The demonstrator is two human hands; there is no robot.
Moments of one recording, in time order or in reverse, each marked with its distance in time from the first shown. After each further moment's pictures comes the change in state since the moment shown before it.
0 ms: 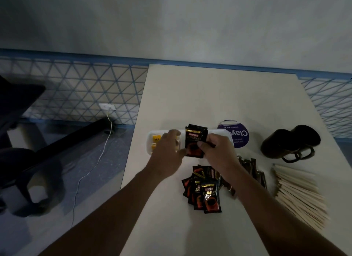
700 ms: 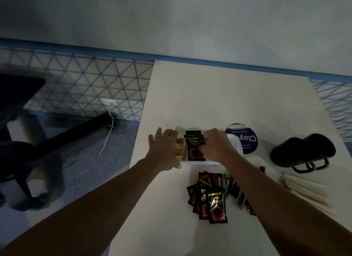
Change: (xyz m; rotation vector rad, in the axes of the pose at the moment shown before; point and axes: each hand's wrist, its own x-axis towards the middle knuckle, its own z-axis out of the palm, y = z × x) left_hand 0.046 -0.032 -0.014 0.512 -0.275 -0.049; right_hand 0.064 -0.012 0.021 -0.412 -0.221 0.013
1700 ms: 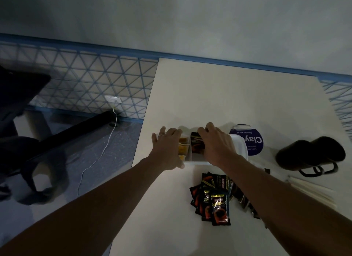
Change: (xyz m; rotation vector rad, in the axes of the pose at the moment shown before) left_hand 0.001 -0.001 -0.002 -0.048 -0.004 -0.003; right_hand 0.008 0.000 0.011 -0.599 0.137 -0.343
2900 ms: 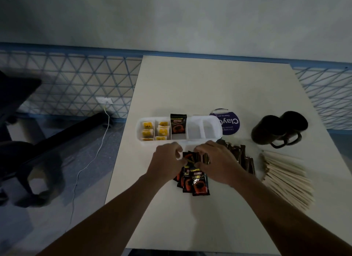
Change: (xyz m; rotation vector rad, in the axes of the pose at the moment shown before) left_hand -0.074 0.060 0.068 -0.355 0.221 0.003; right_hand -0.133 0.041 0.023 0.452 0.024 -0.023
